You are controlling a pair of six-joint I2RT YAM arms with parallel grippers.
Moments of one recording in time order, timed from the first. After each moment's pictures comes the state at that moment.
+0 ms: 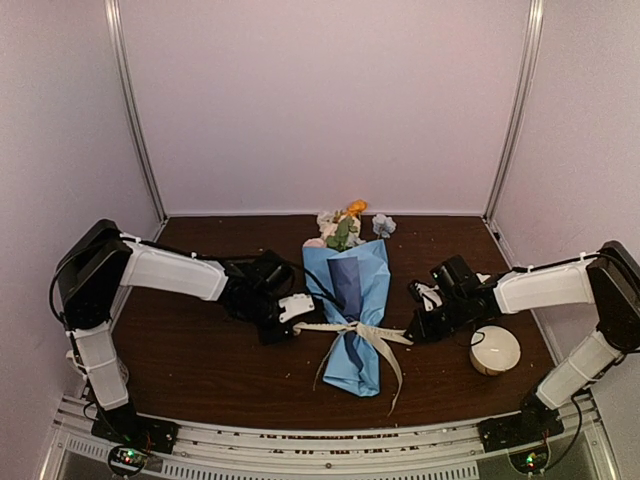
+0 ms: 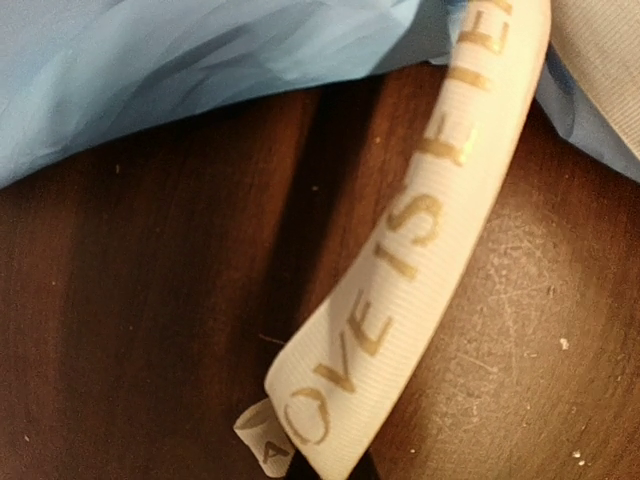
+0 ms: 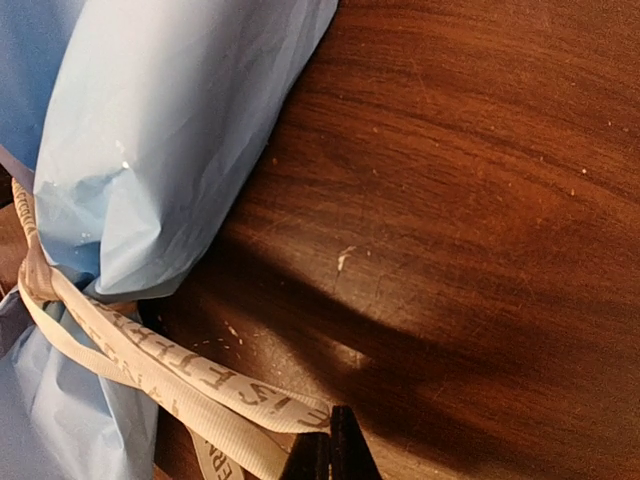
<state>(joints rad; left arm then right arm) -0.83 1.87 1.11 -0.38 0.12 0.45 0.56 1.51 0.69 -0.22 -0.31 0.43</state>
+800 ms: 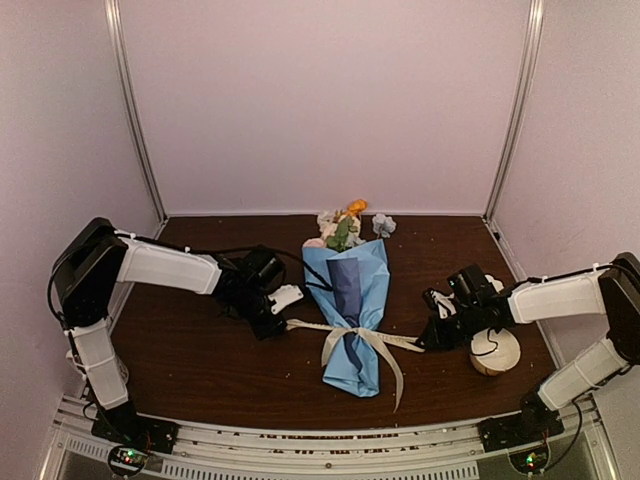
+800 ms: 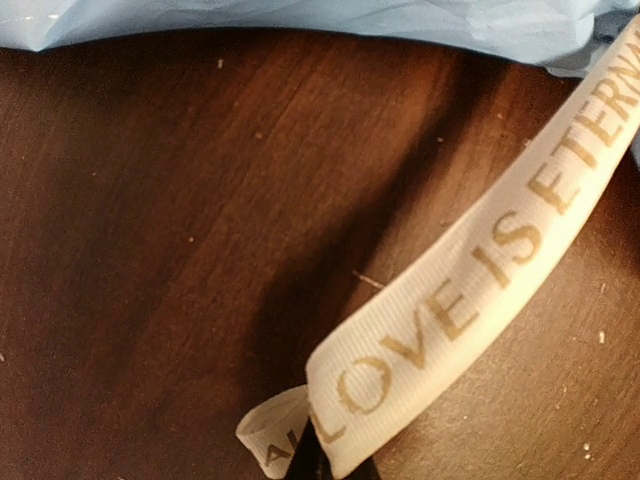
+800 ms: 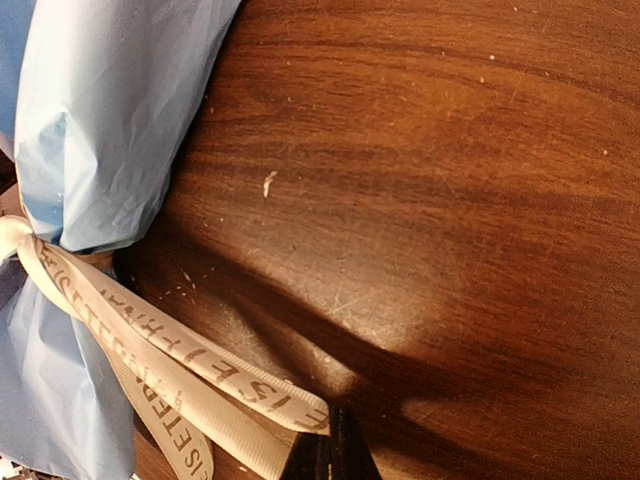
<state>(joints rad) -0.77 1.86 1.11 -0.42 0.10 0.27 0.48 1.42 0.56 -0.19 -0.36 0.45</state>
